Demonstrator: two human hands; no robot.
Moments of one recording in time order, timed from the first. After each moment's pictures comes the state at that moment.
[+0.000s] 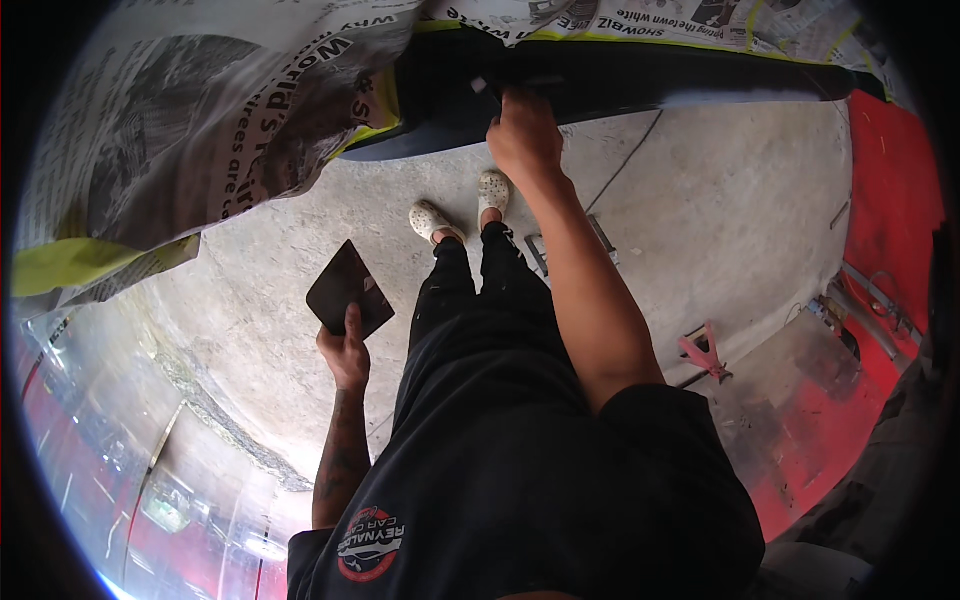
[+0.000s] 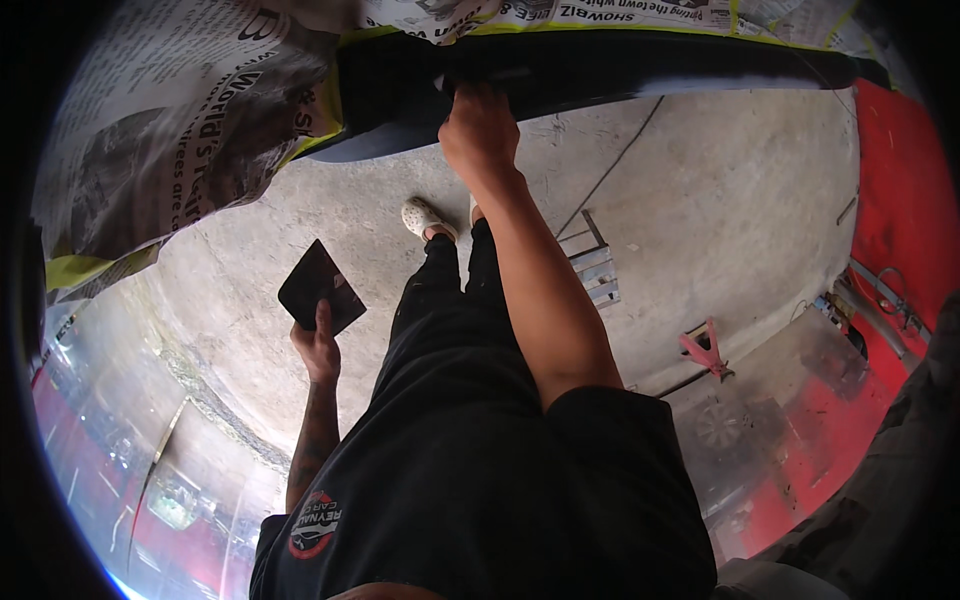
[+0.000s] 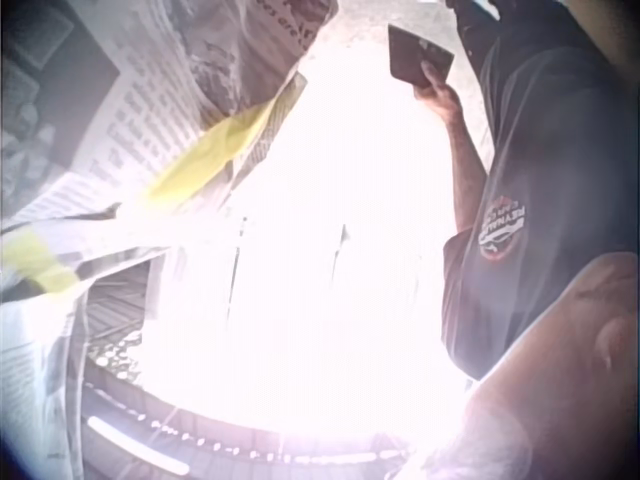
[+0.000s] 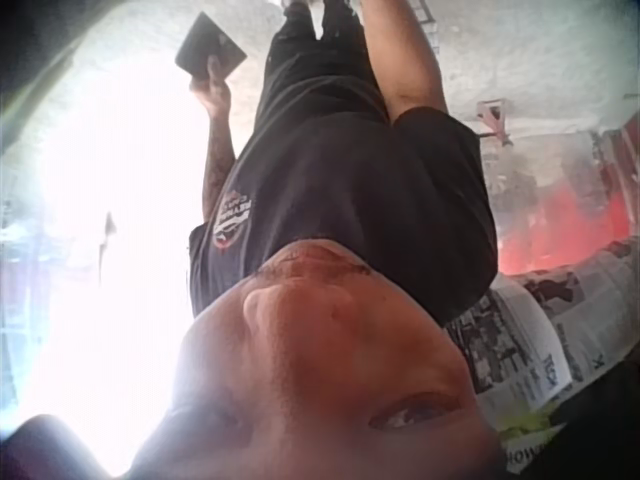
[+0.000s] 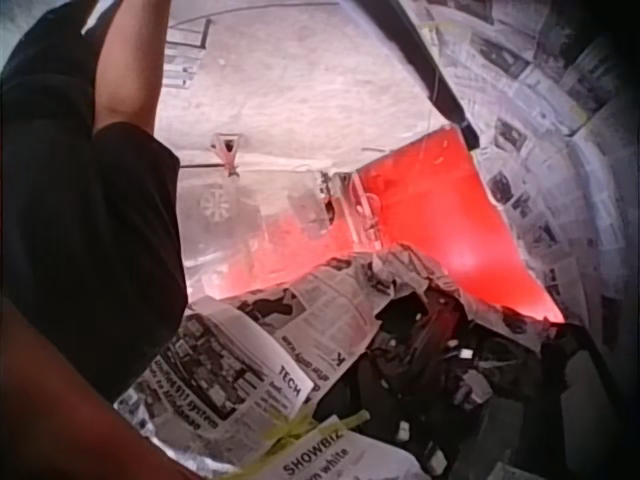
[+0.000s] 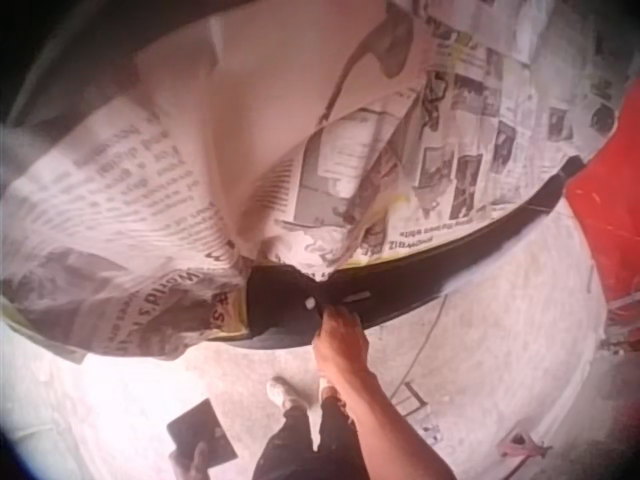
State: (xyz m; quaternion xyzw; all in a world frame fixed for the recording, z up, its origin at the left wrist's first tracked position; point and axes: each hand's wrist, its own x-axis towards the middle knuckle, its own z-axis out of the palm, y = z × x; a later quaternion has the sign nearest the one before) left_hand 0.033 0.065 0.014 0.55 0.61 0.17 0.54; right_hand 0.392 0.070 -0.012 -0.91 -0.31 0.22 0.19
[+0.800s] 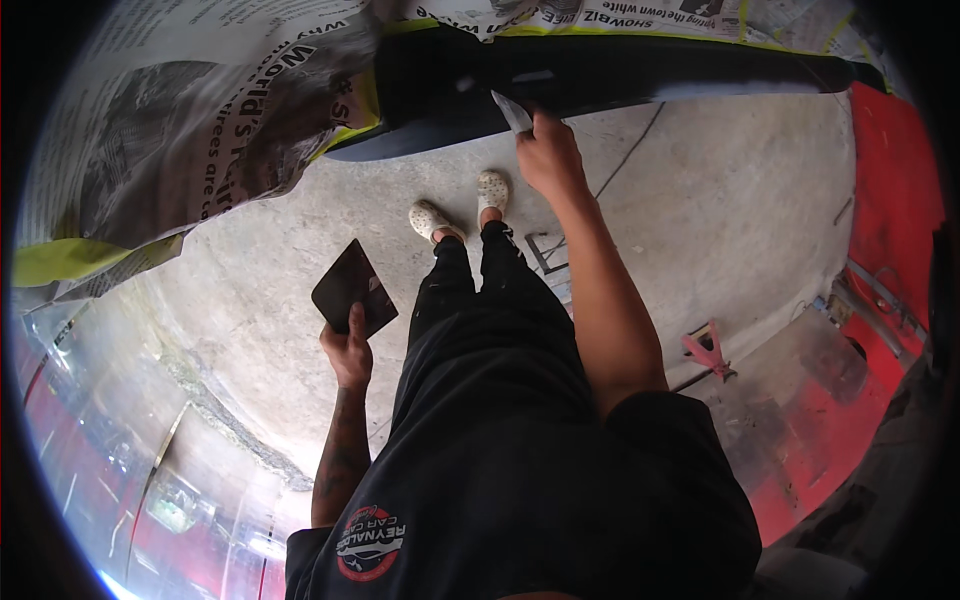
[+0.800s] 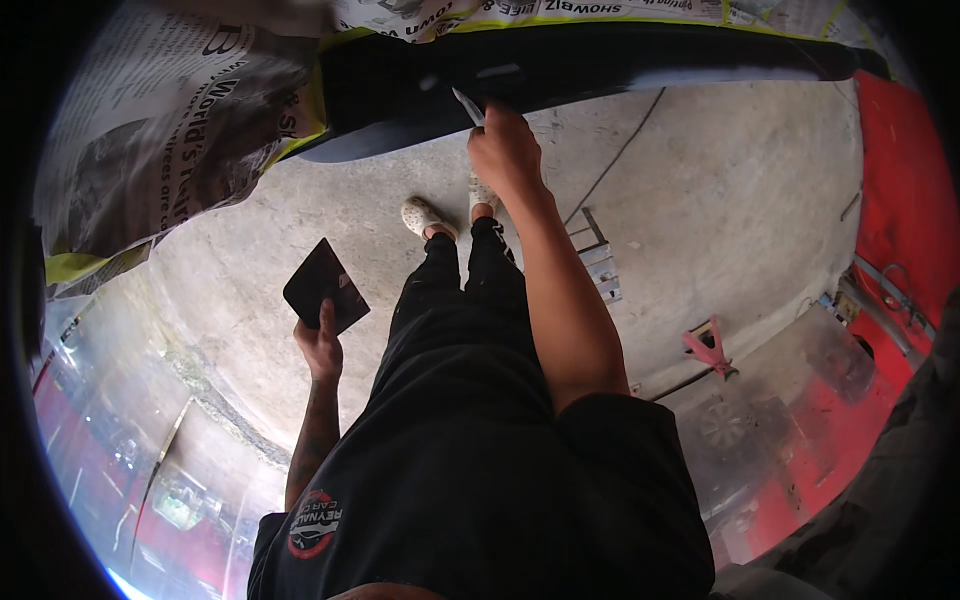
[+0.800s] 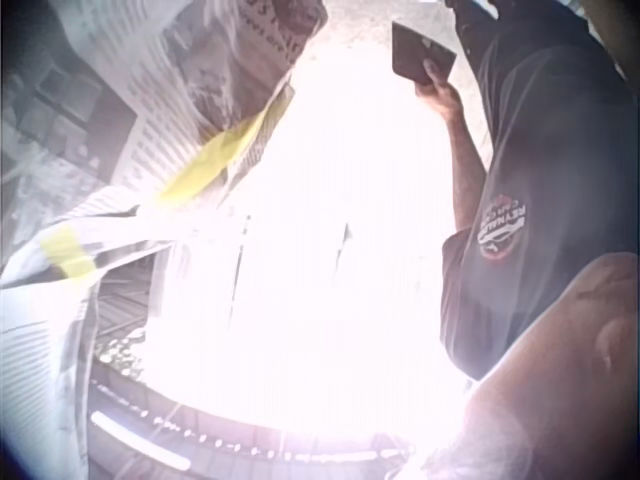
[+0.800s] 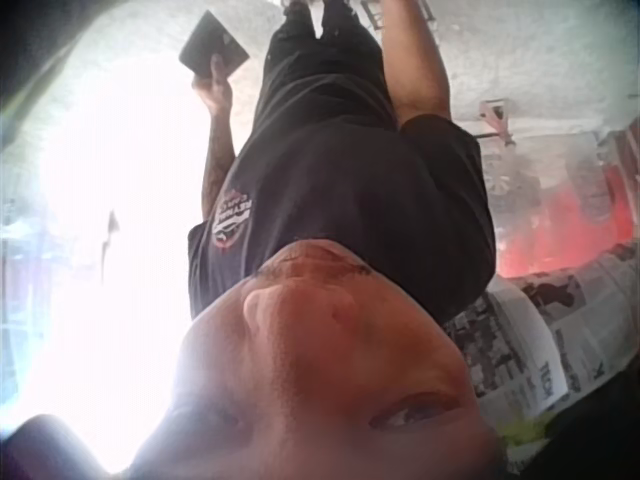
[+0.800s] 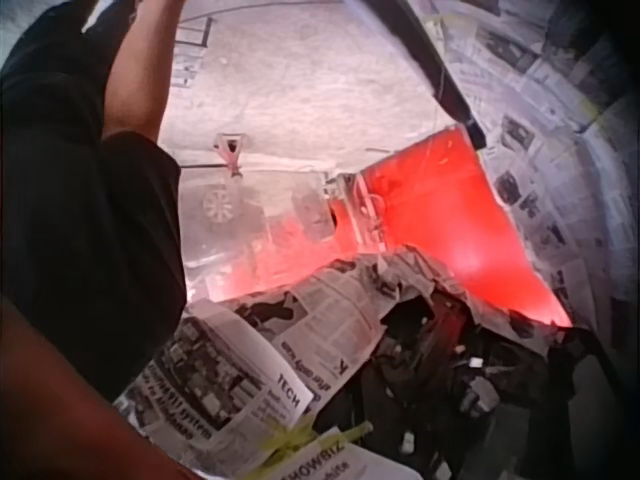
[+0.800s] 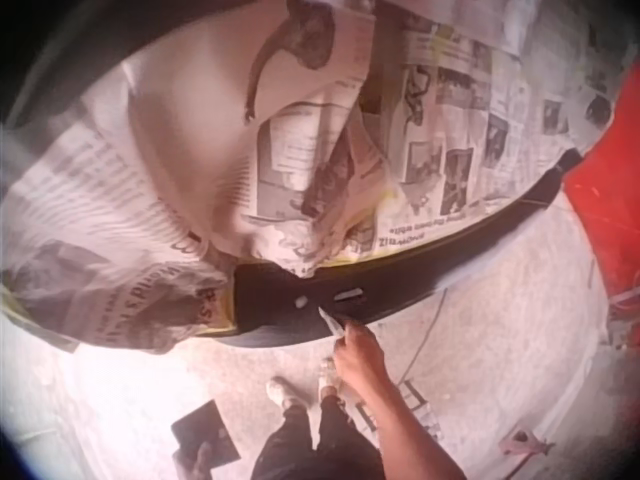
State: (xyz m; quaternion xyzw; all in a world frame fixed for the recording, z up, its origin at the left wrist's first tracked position) left_hand 0.034 0.061 0.016 0.58 0.60 0.15 0.53; right_hand 0.404 0.028 -0.006 -0.90 -0.24 0.29 0.22
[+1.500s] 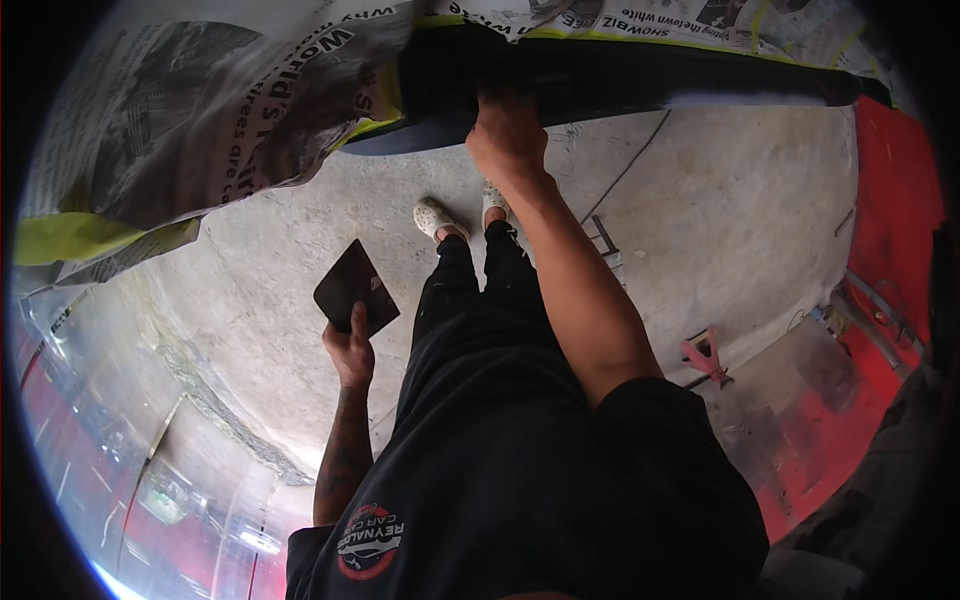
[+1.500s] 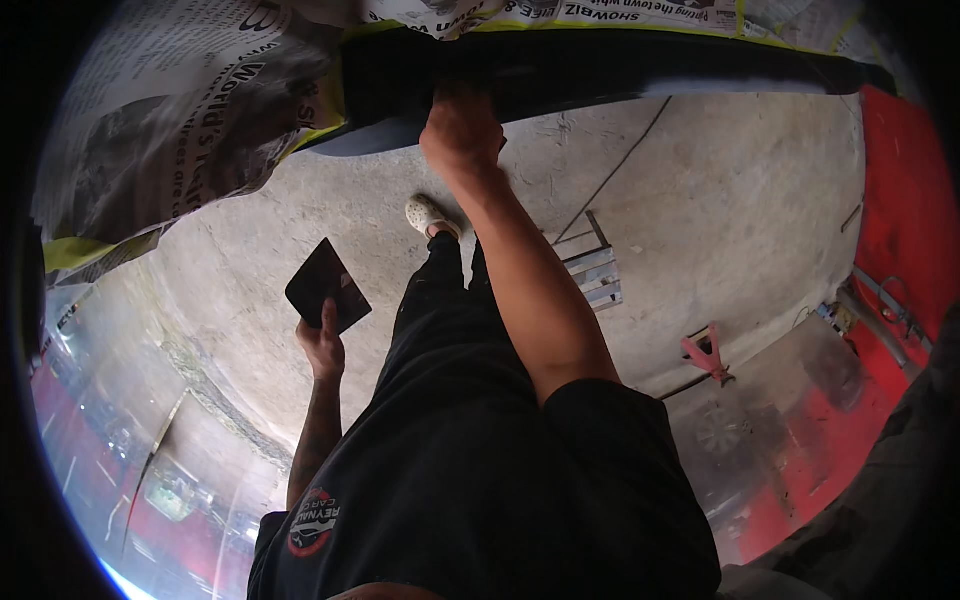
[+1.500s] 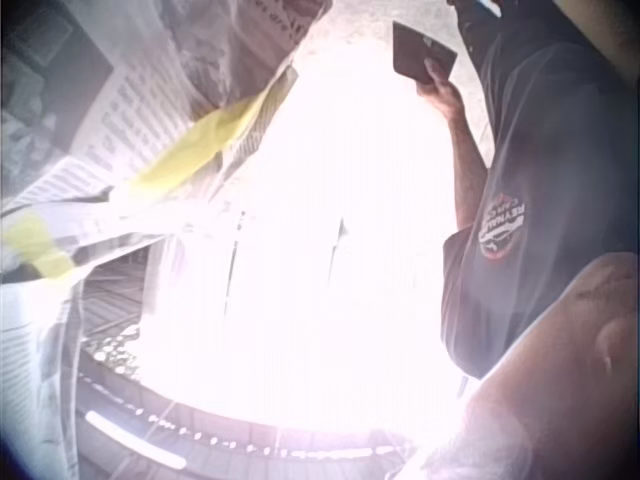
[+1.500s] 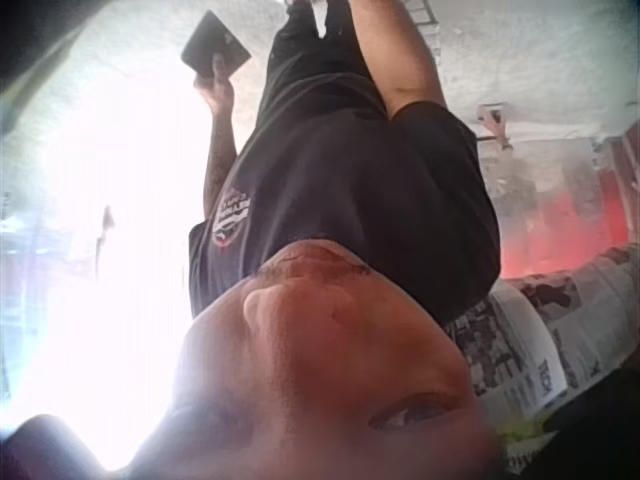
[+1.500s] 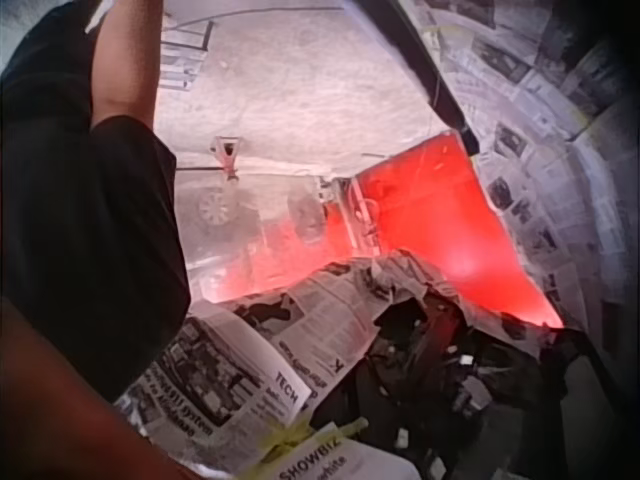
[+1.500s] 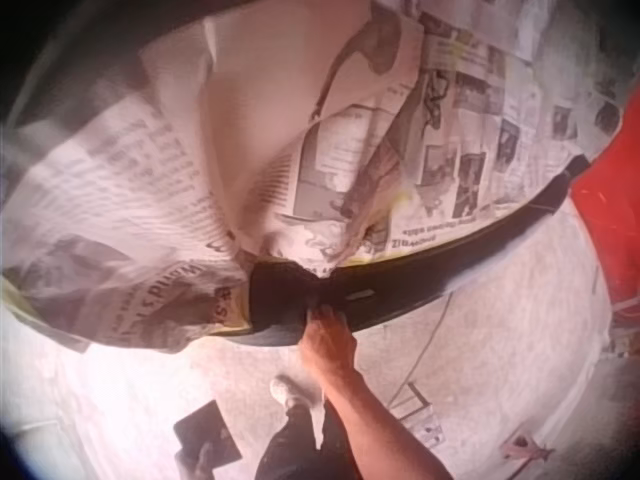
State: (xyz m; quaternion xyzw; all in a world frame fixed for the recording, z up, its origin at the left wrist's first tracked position) left_hand 0.029 0.056 0.013 0.56 0.61 0.17 0.54; right_hand 0.375 0.081 -0.016 -0.90 -0.35 0.20 0.16
